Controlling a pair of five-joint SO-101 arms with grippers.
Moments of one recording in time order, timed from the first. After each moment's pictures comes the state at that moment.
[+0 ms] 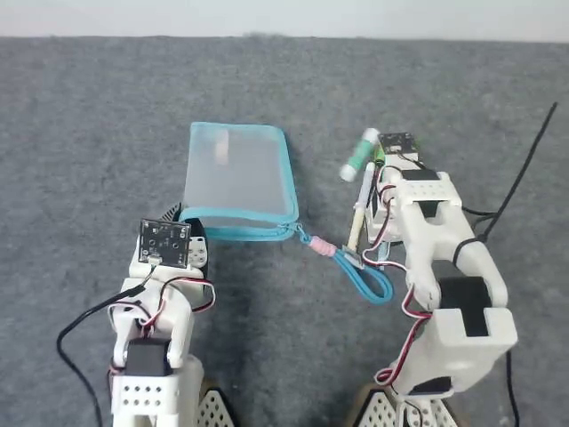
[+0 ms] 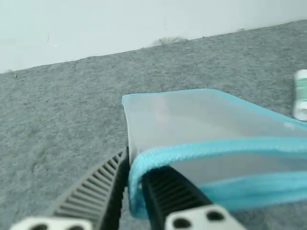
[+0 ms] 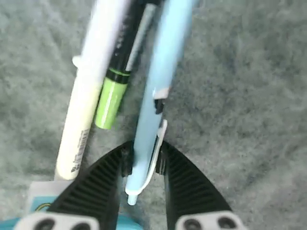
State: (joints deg) left arm -5.1 -101.2 97.2 40.3 -3.6; right arm -5.4 10.1 25.7 58.5 2.1
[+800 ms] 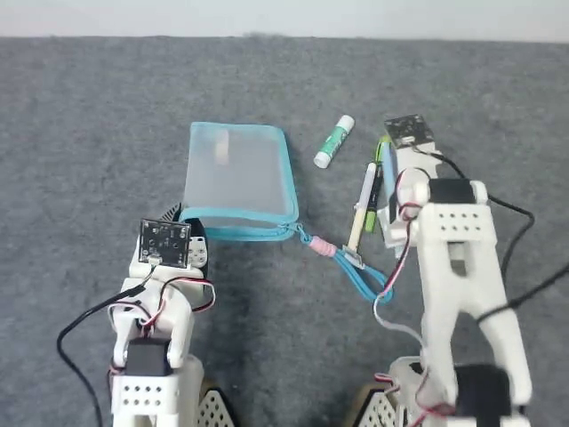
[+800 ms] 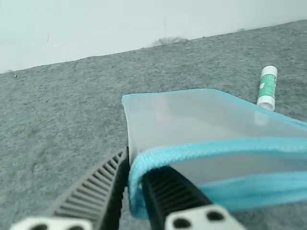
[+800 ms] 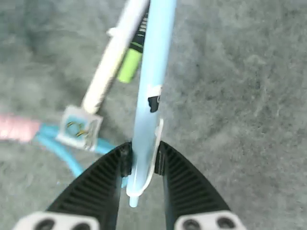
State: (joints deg) left arm -5.1 -101.2 97.2 40.3 -3.6; right arm -4.7 -20.6 30.7 74.3 12.4
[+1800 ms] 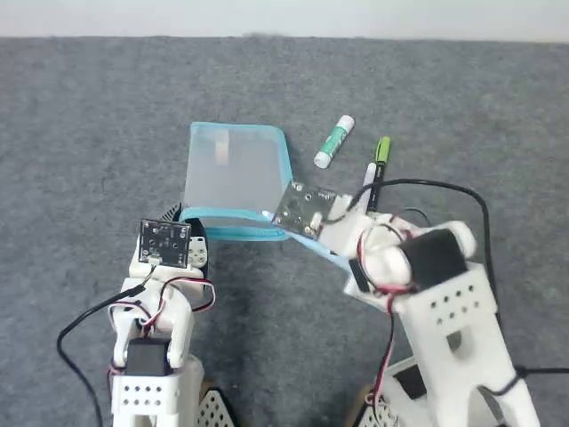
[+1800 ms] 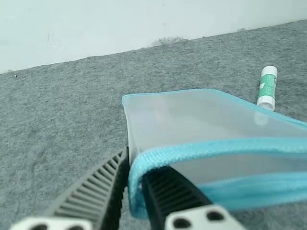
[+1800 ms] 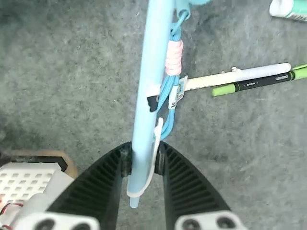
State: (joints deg) left arm -5.1 -101.2 97.2 40.3 -3.6; right arm -27.7 -41.6 22.9 99.4 42.8
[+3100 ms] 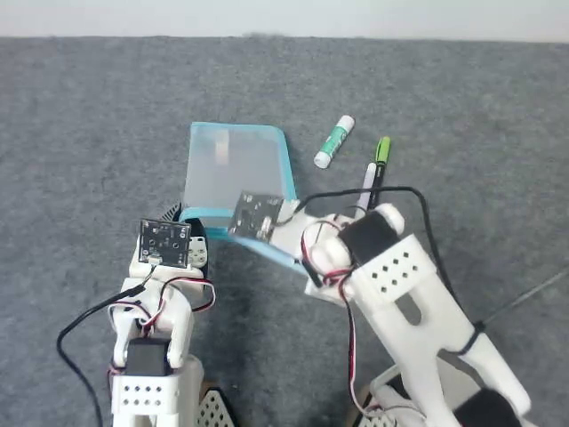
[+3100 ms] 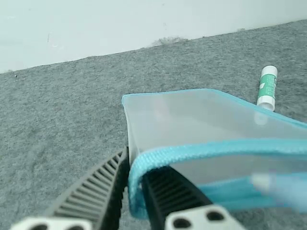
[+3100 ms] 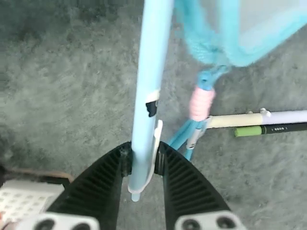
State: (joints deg) left arm -5.1 -101.2 97.2 40.3 -3.6; right arm -37.8 -29.8 27.7 89.2 39.3
